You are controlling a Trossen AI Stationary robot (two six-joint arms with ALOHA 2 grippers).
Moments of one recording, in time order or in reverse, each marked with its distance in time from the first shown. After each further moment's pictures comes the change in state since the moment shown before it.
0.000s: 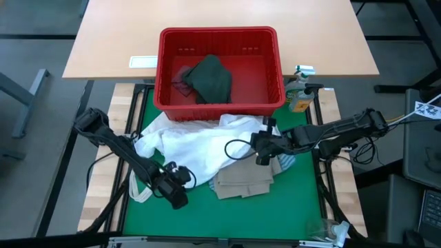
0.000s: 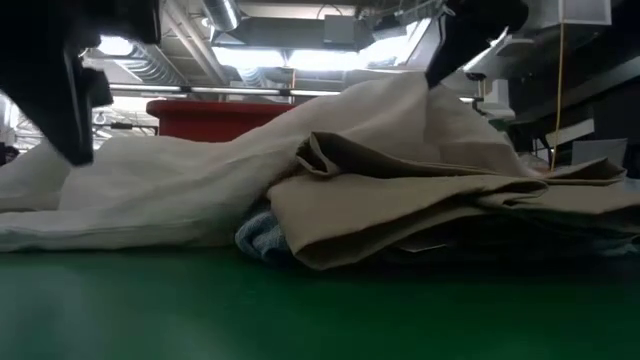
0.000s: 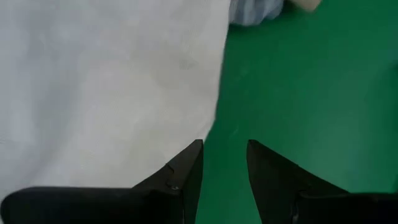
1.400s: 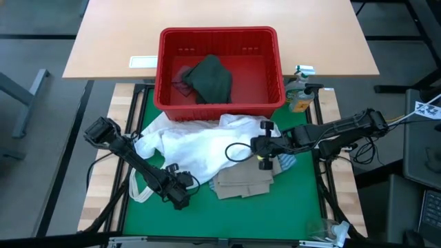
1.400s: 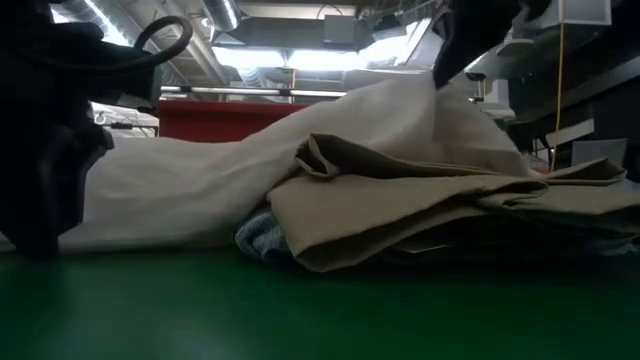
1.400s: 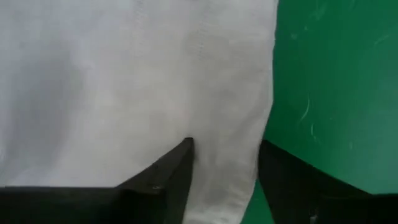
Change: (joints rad) left arm 0.002 0.203 0.004 -0.017 0.000 0.054; right arm 0.000 0.000 0.011 -0.023 -0.176 -0.040
